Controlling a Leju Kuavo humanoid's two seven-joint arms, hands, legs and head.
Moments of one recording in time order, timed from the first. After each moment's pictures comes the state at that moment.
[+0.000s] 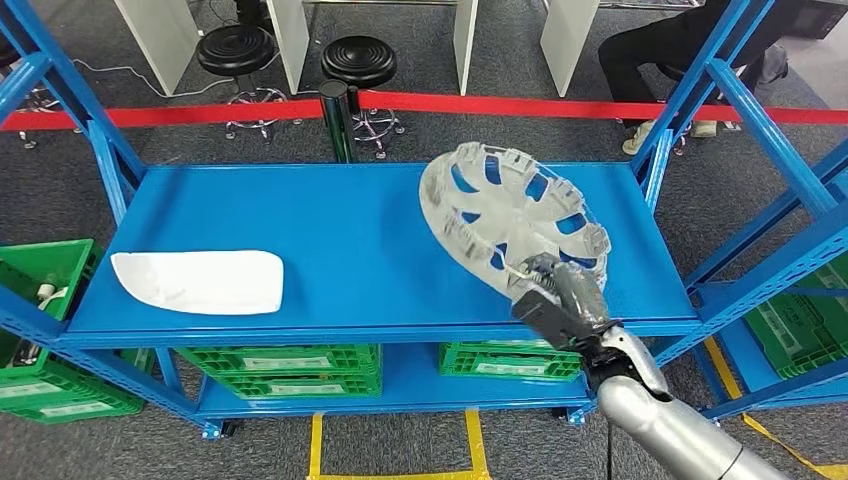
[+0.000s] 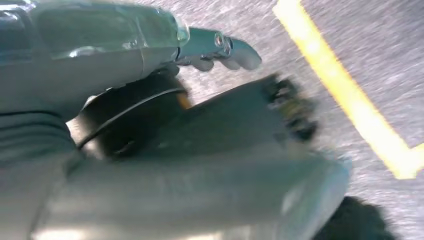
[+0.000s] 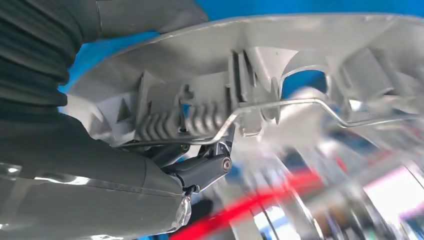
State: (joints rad) left arm -0.11 -0.09 -1.08 -0.21 0.36 0.26 -0.17; right arm -0.33 -0.53 0.68 -1.45 0.25 -0.40 0.17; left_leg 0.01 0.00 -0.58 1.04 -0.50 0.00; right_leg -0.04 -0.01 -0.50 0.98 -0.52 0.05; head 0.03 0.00
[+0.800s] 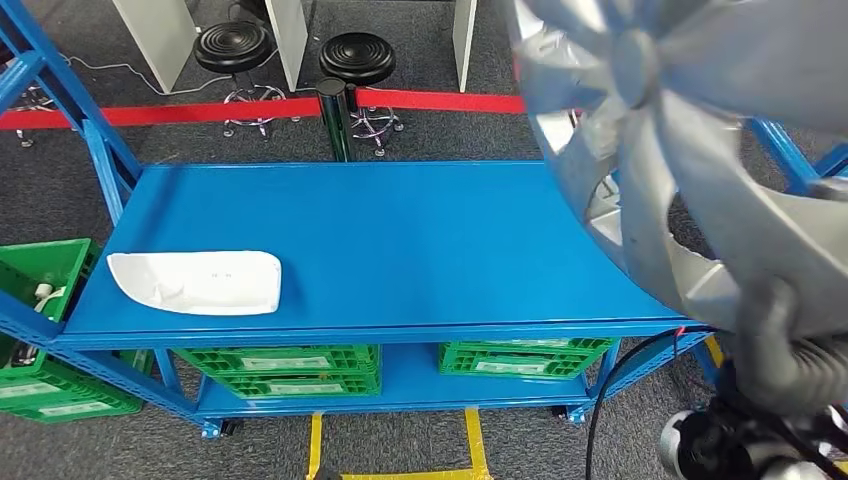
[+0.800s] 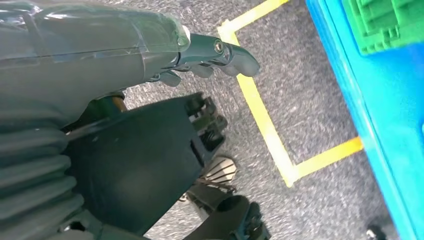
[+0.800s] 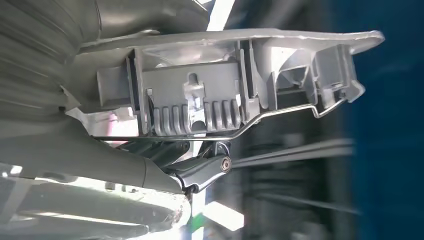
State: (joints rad) left arm -0.11 -0.13 -1.02 -0.22 0.51 0.37 -0.44; right arm -0.08 -0.45 0.33 -2.38 -0.28 -0.54 -0.36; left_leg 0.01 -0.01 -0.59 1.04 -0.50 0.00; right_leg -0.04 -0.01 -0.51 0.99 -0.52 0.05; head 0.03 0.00
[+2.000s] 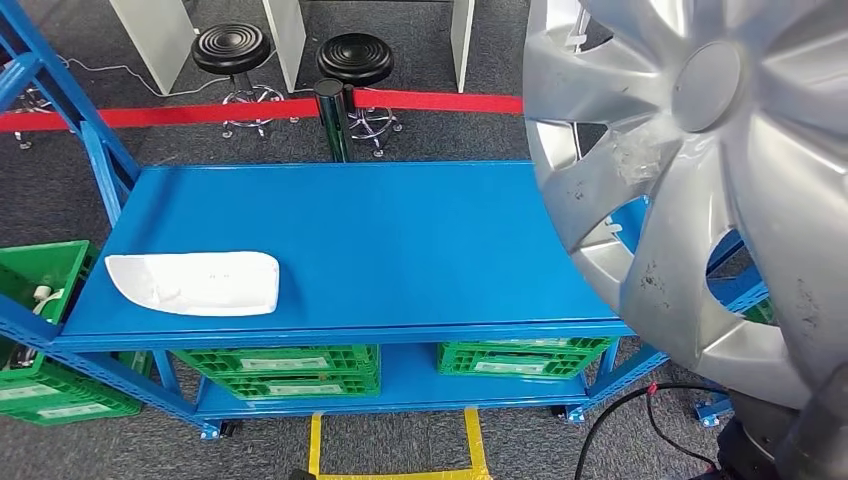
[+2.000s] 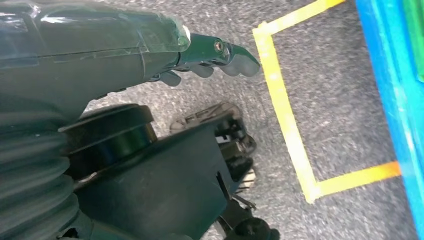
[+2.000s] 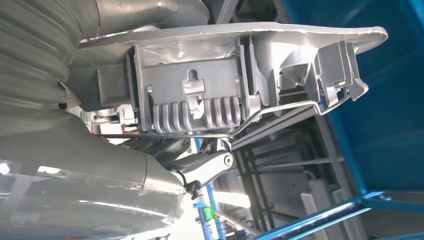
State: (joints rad) left arm -0.11 -0.07 -0.99 -0.22 0.59 0.32 -0.36; right arm 0.07 -0.31 0.43 -2.49 -0.26 -0.61 -0.45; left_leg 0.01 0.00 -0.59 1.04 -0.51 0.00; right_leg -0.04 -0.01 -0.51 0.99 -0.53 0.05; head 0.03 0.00
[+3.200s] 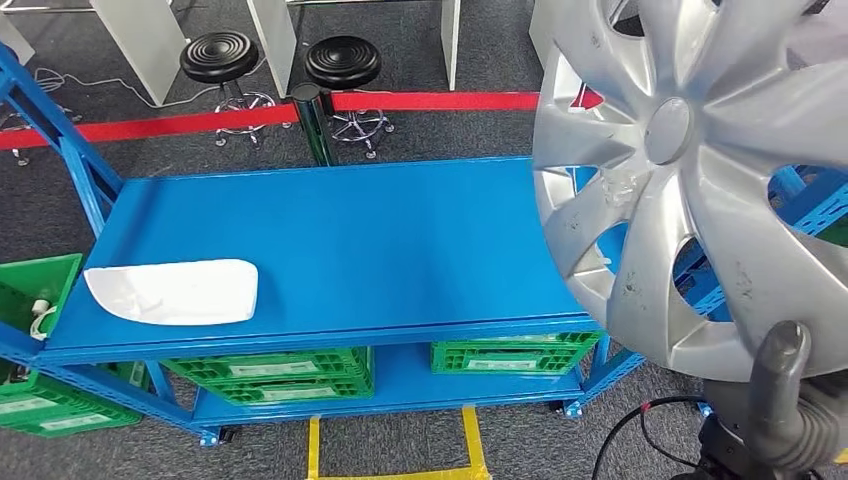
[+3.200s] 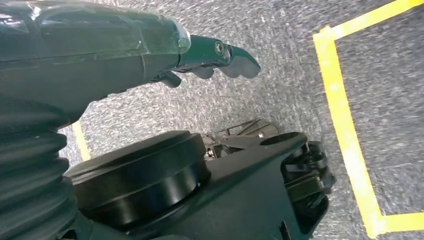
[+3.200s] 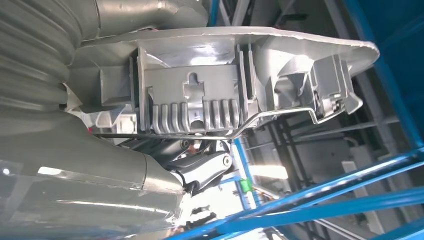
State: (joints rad) left arm -0.11 -0.02 -0.99 -0.21 0.61 0.33 -0.19; right arm 0.19 -0.31 0.35 -2.44 -0.36 -0.63 -0.45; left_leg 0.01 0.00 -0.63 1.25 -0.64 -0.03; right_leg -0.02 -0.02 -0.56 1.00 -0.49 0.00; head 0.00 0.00
